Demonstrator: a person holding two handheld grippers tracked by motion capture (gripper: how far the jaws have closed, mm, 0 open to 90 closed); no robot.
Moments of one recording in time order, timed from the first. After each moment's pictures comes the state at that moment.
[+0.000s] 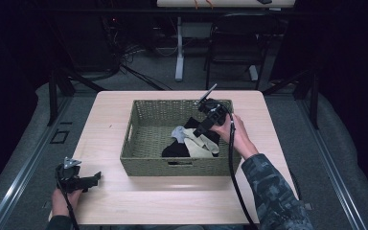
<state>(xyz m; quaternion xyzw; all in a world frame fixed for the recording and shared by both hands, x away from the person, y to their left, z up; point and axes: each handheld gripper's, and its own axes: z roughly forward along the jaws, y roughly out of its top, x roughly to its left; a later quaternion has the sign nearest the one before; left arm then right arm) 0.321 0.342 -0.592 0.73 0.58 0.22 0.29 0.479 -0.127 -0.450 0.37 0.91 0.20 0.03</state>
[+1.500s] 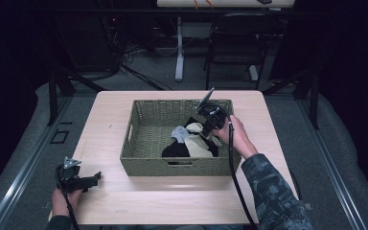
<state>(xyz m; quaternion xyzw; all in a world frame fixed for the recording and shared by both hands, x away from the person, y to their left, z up) 0.321 0.342 -0.592 0.73 0.58 0.22 0.29 0.483 -0.128 -0.462 0.40 0.90 0.14 0.03</state>
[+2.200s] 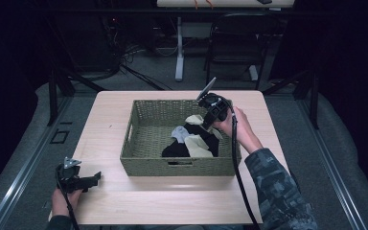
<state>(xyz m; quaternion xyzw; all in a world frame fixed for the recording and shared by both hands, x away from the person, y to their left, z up) 0.321 0.342 -0.592 0.73 0.58 0.22 0.29 0.479 -0.127 -0.420 0.39 0.91 0.15 0.04</state>
